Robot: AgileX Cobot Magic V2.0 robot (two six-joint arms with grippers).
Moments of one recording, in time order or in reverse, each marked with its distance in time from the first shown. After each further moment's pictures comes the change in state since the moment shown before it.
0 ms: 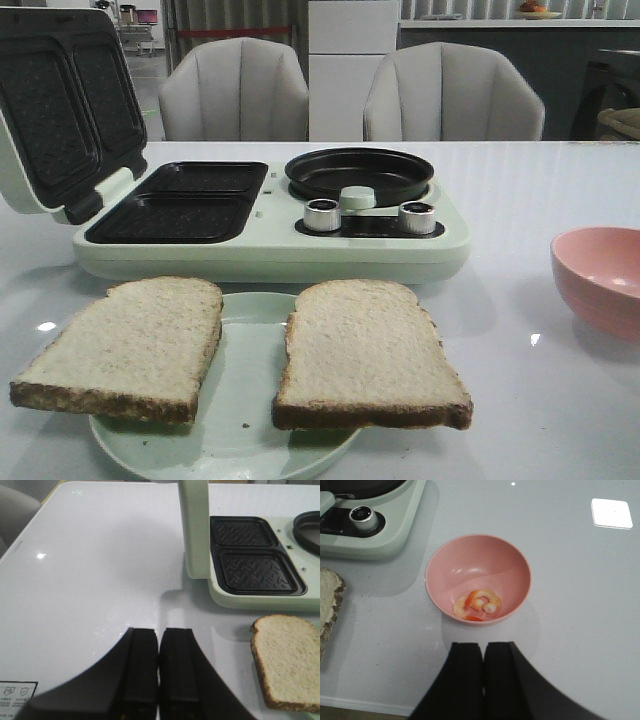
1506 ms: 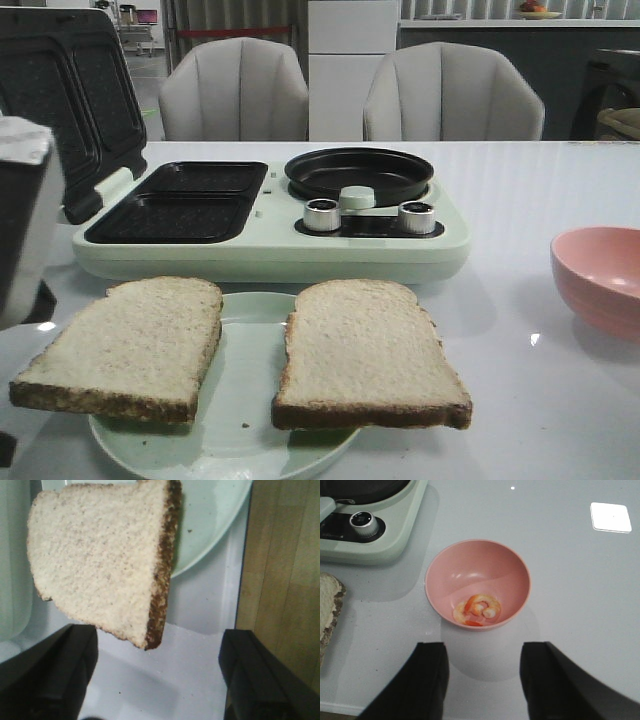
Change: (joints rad) left arm -0.787 0.920 -0.039 0.689 -0.160 0.147; right arm 0.000 0.001 0.000 0.000 -0.019 0.000
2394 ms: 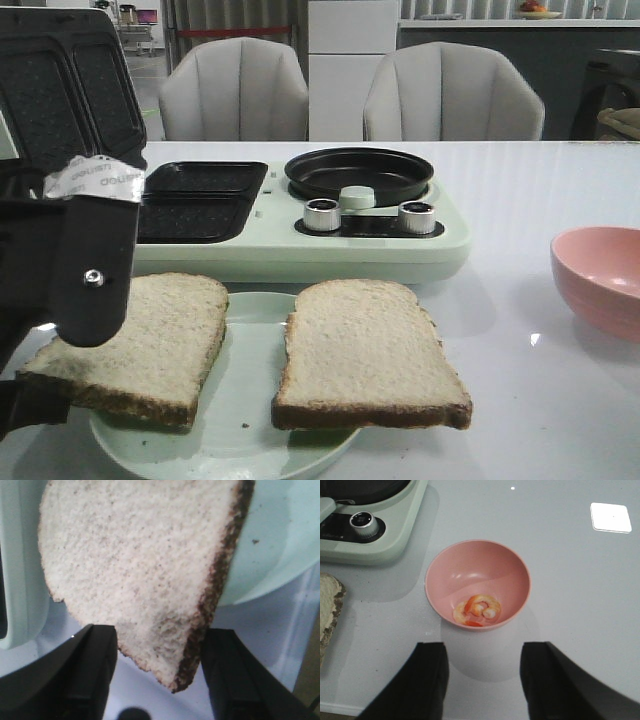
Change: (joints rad) left arm 0.000 0.197 -0.046 0.416 0.019 -0.437; right arm 0.000 0.000 0.000 0.000 0.000 0.000
